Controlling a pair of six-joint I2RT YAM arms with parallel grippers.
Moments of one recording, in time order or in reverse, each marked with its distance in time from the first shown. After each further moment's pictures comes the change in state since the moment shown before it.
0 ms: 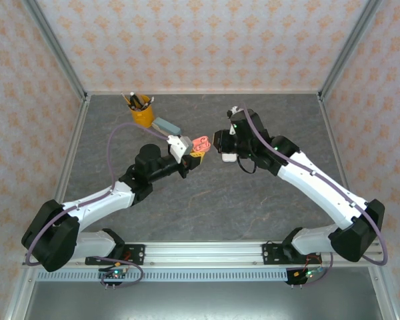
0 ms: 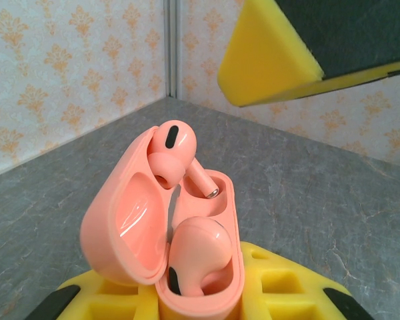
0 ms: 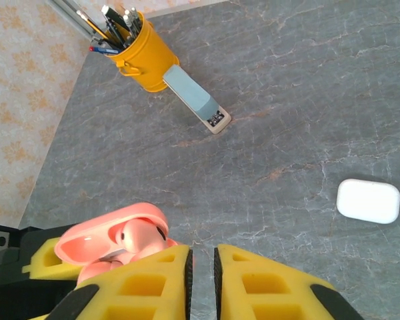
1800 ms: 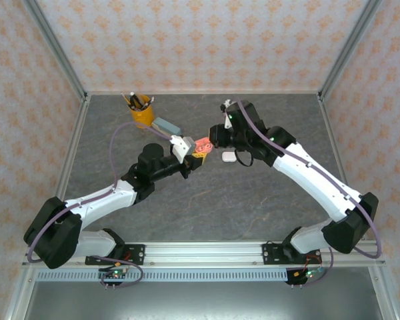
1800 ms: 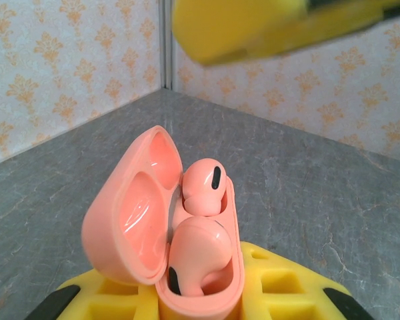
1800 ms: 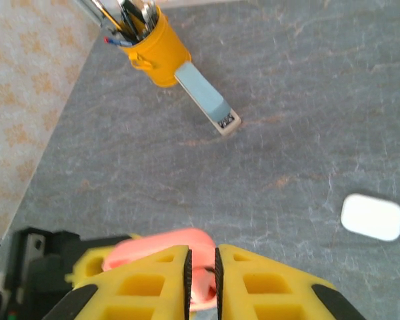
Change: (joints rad) left arm -0.011 0.027 0.018 -0.018 0.001 0.000; right arm -0.004 0.095 0.158 -0.084 -0.031 -0.080
